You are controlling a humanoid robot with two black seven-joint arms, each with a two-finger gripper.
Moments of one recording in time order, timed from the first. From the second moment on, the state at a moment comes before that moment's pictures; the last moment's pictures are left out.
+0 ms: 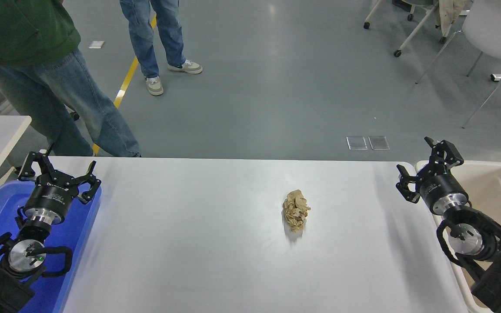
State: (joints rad) left arm -0.46 0.46 -0.83 -0.54 -0.19 -0.61 -0.46; right arm 0.52 -0.37 0.92 0.68 -0.26 0.13 0.33
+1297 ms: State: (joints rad) left arm -0.46 0.46 -0.83 -0.54 -0.19 -0.61 -0.46; right arm 0.73 -0.71 0.31 1.22 -0.62 0.13 0.13
